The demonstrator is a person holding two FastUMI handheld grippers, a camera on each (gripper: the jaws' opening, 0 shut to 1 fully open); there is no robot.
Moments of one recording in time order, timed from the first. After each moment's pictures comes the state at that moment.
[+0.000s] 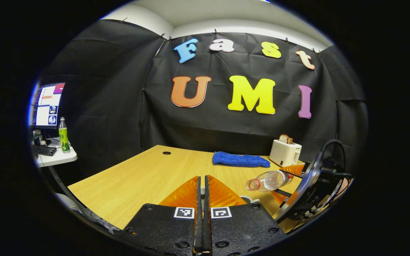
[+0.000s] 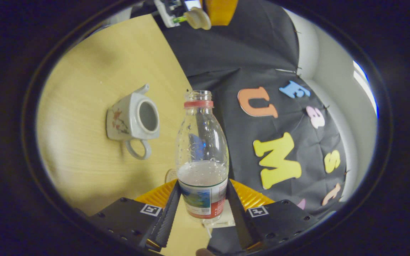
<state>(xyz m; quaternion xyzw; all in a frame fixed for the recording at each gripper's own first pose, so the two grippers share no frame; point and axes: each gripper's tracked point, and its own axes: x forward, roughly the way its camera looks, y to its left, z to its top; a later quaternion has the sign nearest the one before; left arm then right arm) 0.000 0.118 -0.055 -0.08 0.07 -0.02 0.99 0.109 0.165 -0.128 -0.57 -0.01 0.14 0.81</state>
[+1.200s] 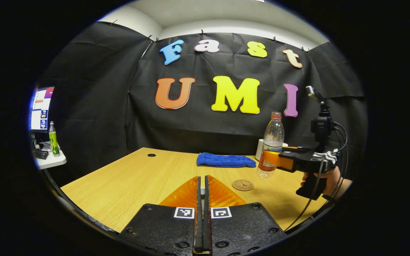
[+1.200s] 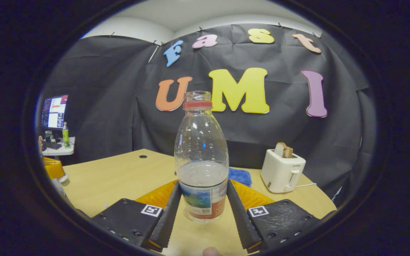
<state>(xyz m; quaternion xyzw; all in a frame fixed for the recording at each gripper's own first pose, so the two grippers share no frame) 0.000 0.074 -0.046 -0.07 0.06 -0.07 0.99 0.176 0.131 -0.050 -0.02 0.07 0.13 0.99</state>
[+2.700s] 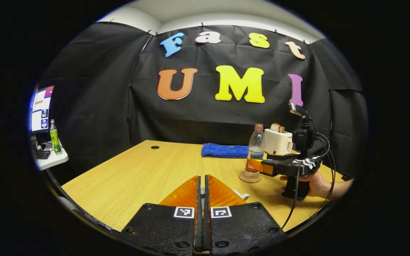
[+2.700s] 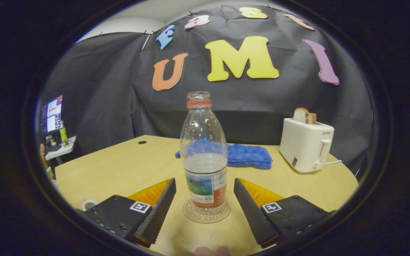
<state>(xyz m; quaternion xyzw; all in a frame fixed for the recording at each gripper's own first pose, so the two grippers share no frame) 0.008 0.076 -0.062 -0.06 0.08 -0.05 0.99 0.204 0.147 -0.131 0.02 0.15 0.16 0.98</state>
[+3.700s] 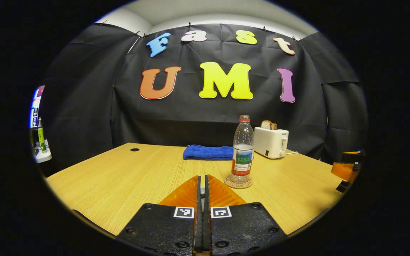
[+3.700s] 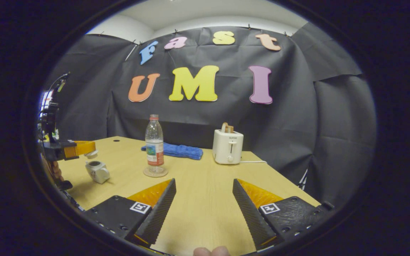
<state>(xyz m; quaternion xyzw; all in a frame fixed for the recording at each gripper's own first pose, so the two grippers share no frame) 0.063 0.011 -0.108 -0.05 0.07 -0.09 0.99 0.016 -0.039 -0.113 -0.01 0.09 0.00 1.00</state>
